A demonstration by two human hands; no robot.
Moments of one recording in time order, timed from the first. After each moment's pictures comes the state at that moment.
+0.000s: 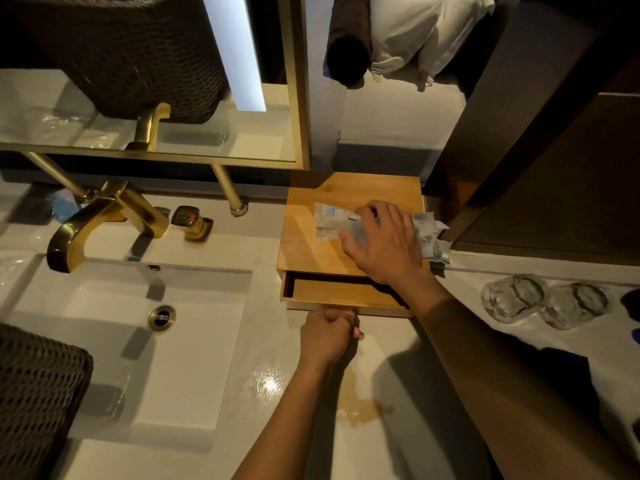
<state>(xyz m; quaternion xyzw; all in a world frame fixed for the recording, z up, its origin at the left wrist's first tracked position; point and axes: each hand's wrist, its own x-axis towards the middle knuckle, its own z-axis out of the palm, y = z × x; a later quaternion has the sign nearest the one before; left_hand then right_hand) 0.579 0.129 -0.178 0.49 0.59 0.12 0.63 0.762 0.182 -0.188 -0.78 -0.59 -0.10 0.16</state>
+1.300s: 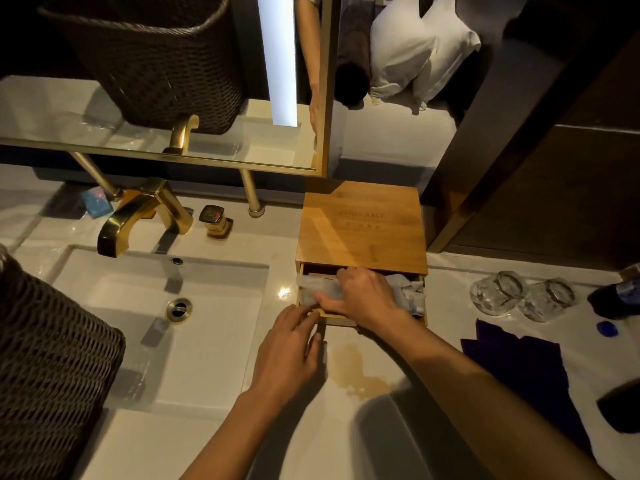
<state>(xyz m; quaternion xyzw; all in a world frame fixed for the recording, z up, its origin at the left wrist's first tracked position) 0.465 0.116 -0.161 0.86 0.43 0.09 0.25 0.666 0.127 -0.180 -0.76 -0.64 0.05 0.09</state>
